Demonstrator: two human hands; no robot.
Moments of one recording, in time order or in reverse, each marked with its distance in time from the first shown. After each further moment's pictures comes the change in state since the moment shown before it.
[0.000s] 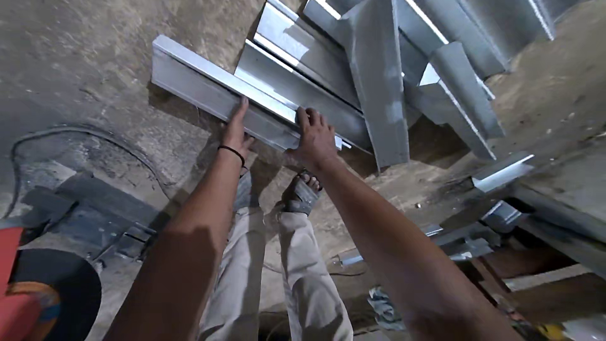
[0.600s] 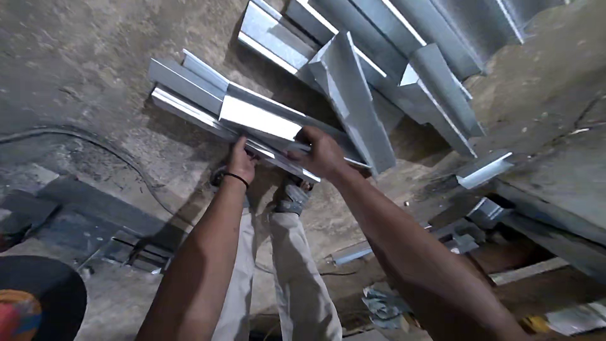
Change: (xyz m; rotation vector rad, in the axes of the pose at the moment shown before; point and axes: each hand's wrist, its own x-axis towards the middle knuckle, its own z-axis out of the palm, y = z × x) left_hand -0.017 -0.067 0.009 -0.192 -0.135 -0.018; right_hand -0.034 0.050 -0.019 0.386 -0.038 -0.169
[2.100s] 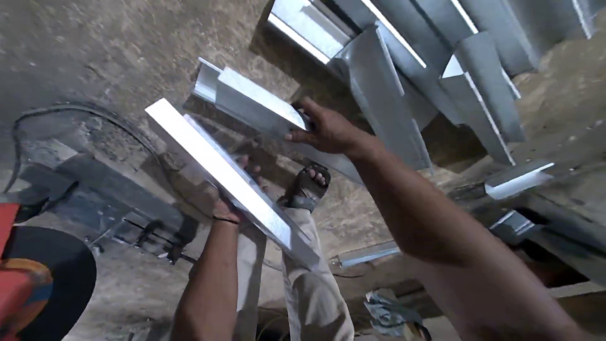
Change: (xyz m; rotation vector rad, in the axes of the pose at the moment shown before) left_hand -0.045 -0.054 -0.142 -0.501 -0.625 0.175; right_hand 0.045 -0.037 -0.009 0.019 -0.257 -0.231
